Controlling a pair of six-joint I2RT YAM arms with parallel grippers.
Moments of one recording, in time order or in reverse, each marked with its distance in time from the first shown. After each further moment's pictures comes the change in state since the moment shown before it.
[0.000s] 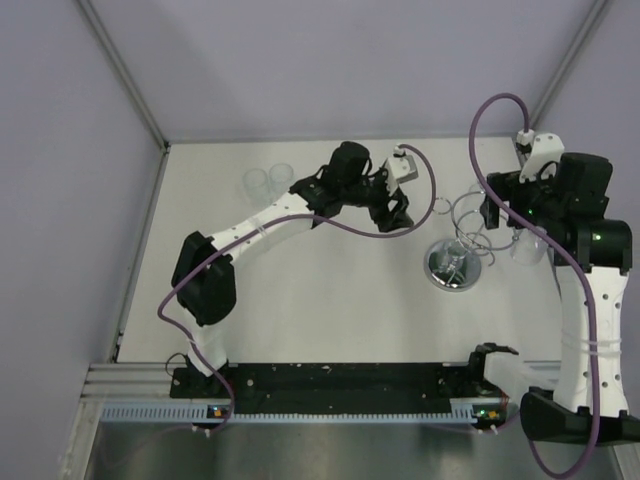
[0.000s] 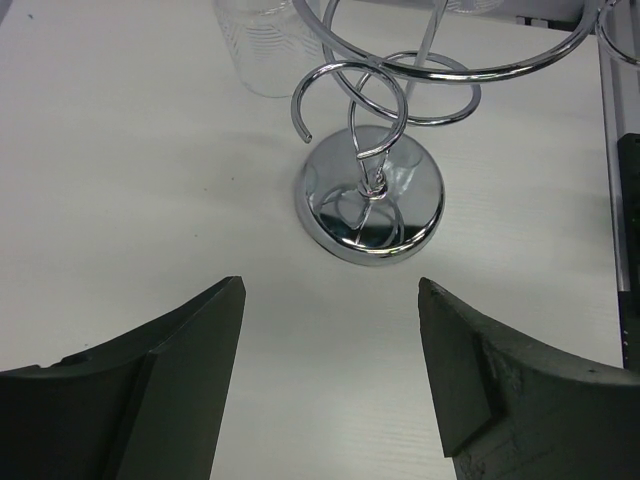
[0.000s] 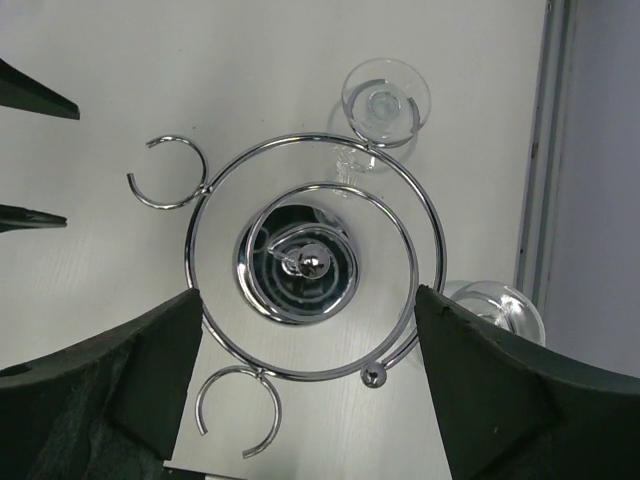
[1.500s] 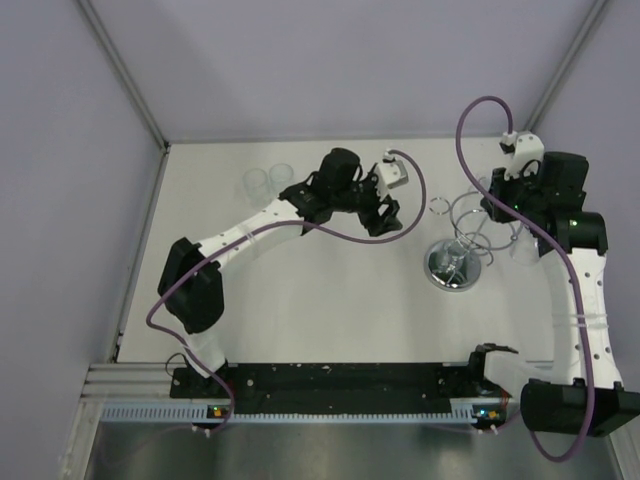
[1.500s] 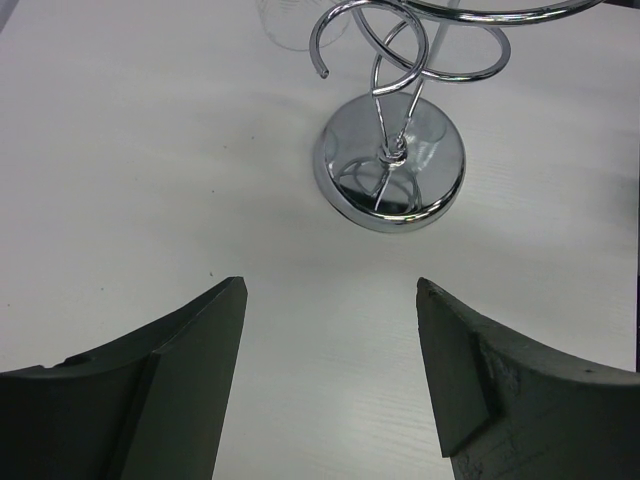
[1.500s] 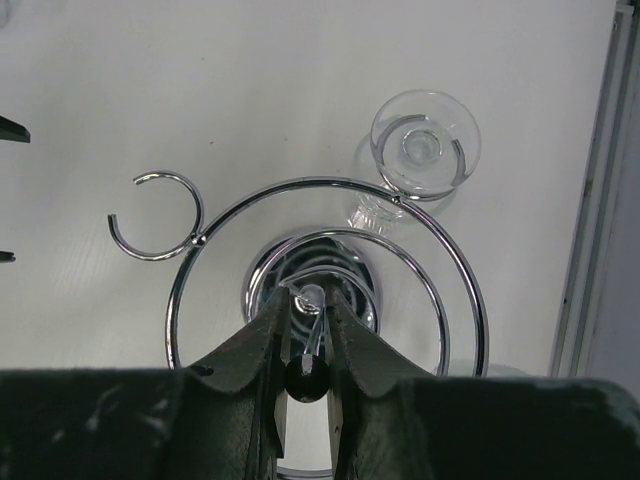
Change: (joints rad) left arm 0.001 -0.083 -0.110 0.006 -0.076 -0.005; right arm -0.002 0.047 -0.180 0.214 -0.092 -0.006
